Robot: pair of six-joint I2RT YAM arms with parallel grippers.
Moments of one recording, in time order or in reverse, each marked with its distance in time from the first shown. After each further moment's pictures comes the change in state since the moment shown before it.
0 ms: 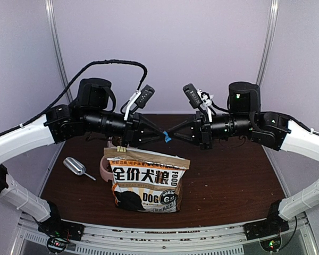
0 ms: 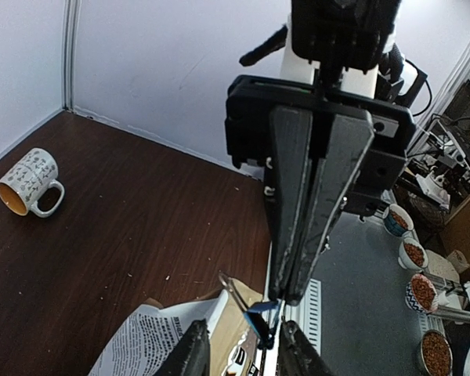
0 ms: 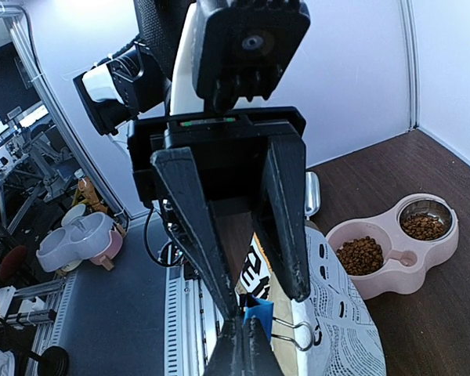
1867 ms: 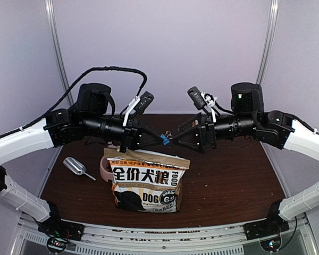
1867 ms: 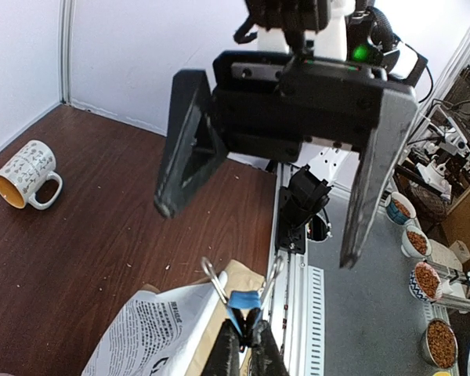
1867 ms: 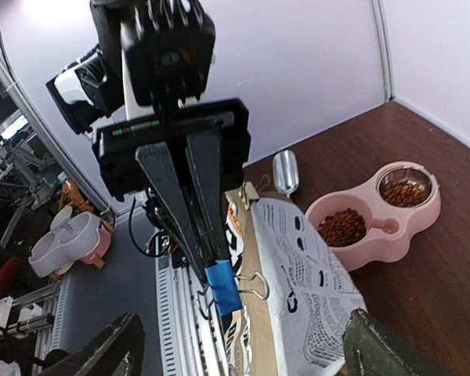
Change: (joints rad) left arm -0.005 -0.021 -0.056 0.006 0.008 0.030; right arm -0.047 -0.041 -0.004 -0.101 0.035 0.020
